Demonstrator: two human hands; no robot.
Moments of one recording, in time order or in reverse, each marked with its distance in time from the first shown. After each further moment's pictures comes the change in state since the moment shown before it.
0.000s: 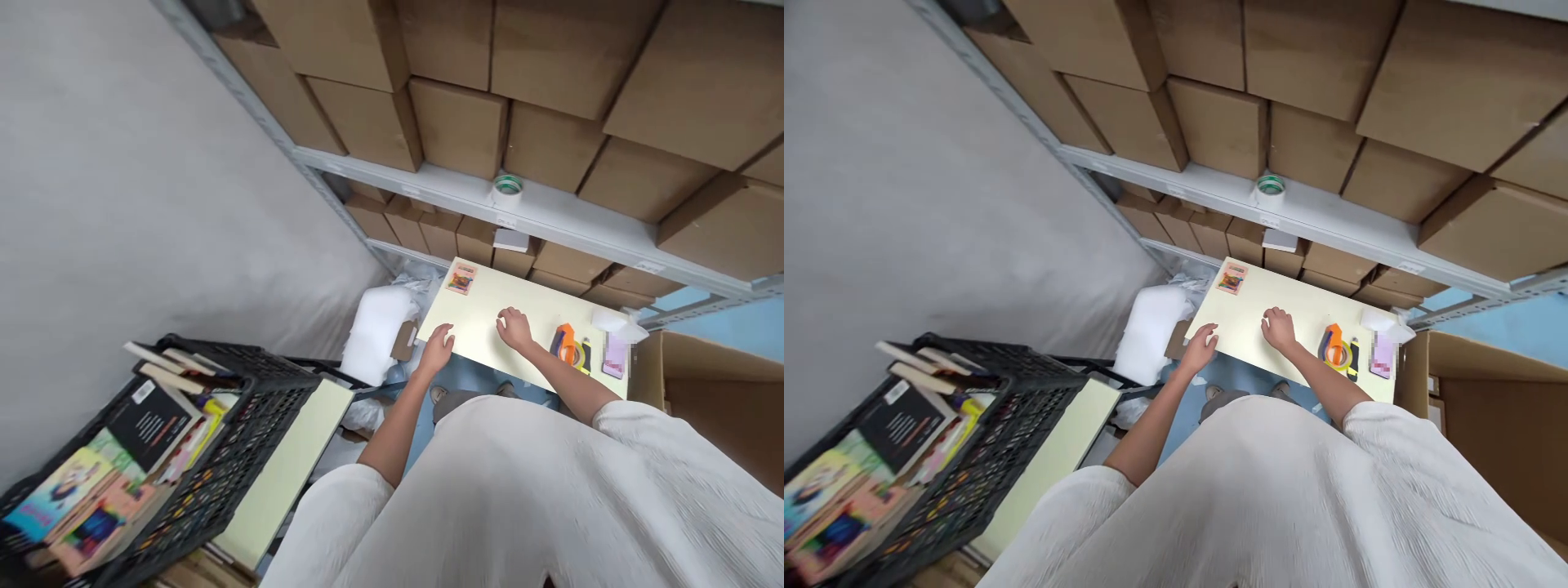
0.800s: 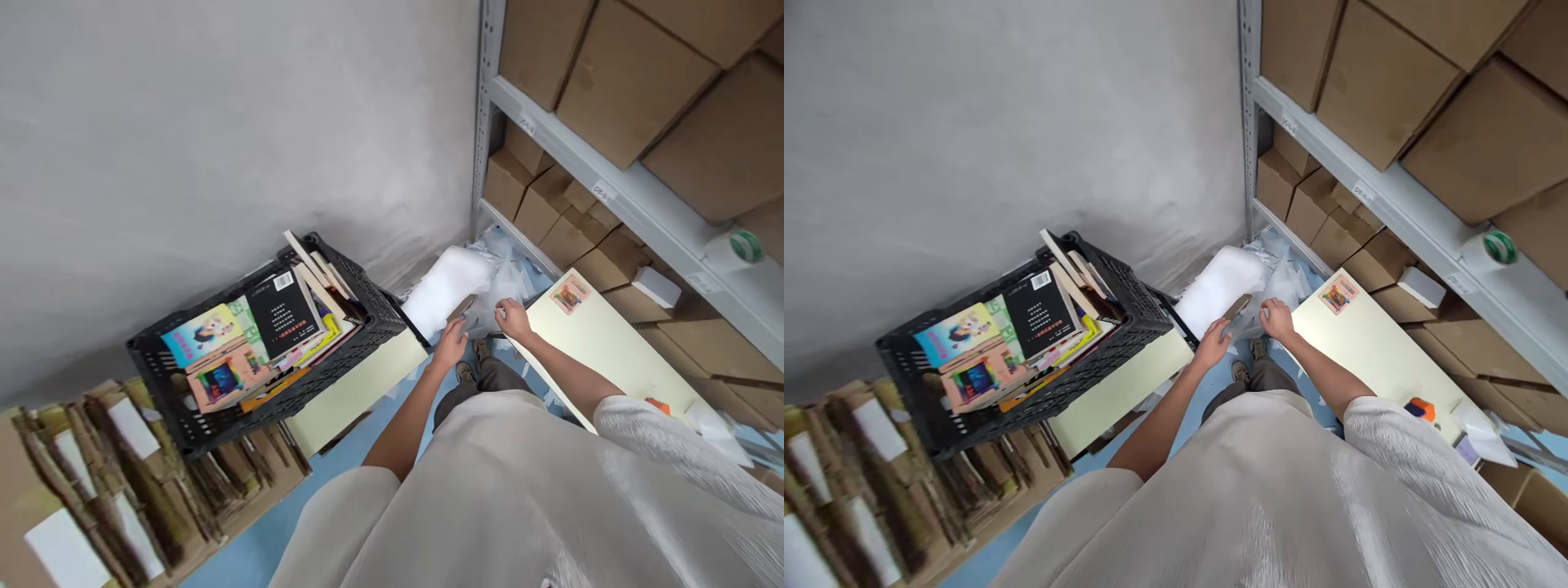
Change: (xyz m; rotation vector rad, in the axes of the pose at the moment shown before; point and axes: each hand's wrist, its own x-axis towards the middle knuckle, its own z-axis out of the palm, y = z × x) left_hand -0.083 -0.180 -0.134 -0.130 0.279 -0.320; right_hand 0.132 -0.273 0.142 -0.075 -0.271 -0.423
